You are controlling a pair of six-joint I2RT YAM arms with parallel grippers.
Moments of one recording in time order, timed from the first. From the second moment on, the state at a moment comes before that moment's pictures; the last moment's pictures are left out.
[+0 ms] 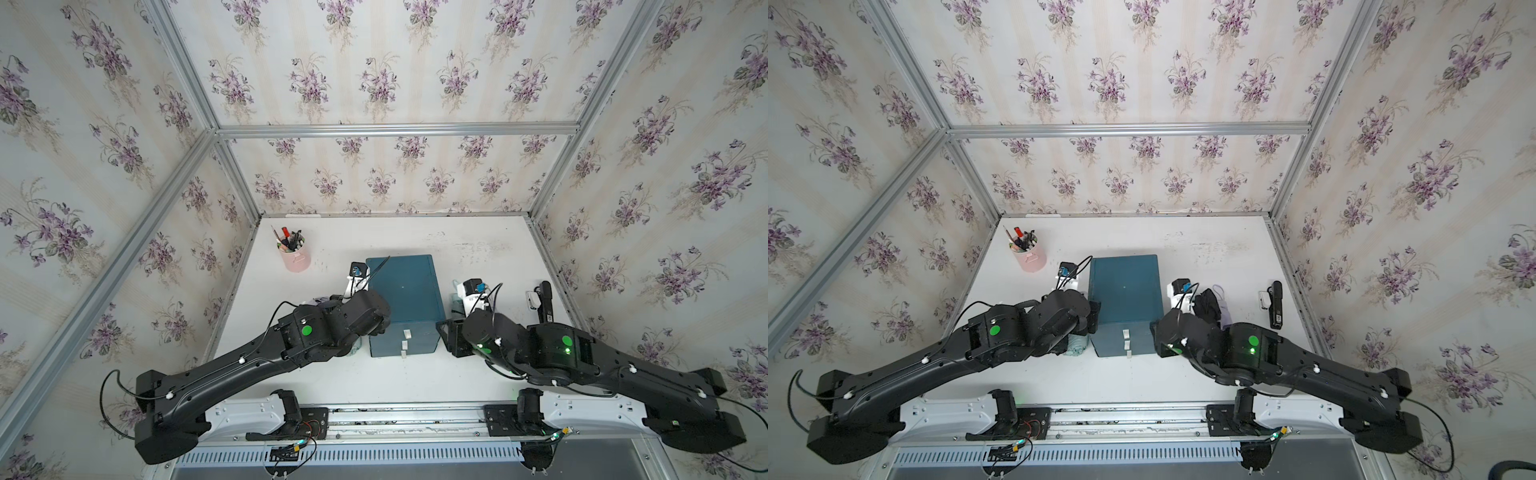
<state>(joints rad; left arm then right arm) -1.09 1.09 1.20 -0.99 -0.61 -0.76 1.37 1.01 1.14 -0.99 0.46 0.99</state>
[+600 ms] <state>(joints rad) -1.04 1.09 1.11 -0.91 -0.51 -0.74 1.43 1.30 1.17 -0.87 0.45 1.04</state>
